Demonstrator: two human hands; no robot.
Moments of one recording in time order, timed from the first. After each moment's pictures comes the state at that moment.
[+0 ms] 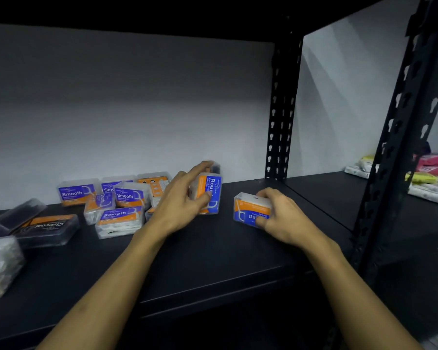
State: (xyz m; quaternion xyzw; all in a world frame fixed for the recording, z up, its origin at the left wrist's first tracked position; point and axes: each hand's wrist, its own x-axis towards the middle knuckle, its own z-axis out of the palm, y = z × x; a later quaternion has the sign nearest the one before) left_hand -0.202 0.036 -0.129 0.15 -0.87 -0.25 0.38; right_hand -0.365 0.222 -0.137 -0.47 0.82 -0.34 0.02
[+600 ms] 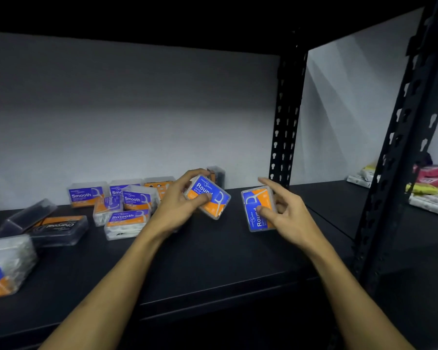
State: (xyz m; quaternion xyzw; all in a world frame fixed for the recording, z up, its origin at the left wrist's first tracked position) left_hand -0.188 0.042 -0.118 0.12 -0.78 -0.47 0.39; right_hand -0.363 0.224 -0.137 -0.47 0.65 -0.59 0.09
